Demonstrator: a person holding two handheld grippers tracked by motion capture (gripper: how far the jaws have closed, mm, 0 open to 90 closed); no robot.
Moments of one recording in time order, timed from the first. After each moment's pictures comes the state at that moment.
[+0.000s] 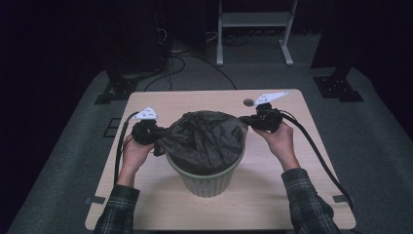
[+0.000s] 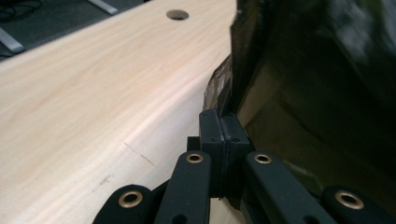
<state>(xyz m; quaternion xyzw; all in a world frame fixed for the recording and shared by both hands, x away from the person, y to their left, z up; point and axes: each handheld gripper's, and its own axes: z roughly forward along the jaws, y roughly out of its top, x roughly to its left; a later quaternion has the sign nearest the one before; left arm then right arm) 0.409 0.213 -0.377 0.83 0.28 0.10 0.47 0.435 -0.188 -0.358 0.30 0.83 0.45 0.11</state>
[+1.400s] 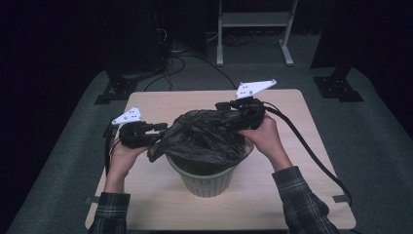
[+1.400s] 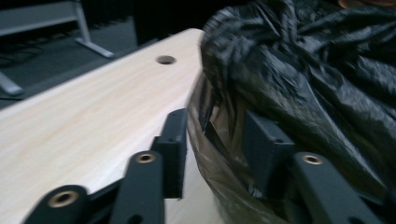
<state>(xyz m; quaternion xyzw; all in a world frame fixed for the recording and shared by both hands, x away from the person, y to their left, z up) 0.381 0.242 -0.347 0.79 0.25 0.13 0.54 0.395 -0.121 -0.282 0.16 0.82 0.54 0.09</state>
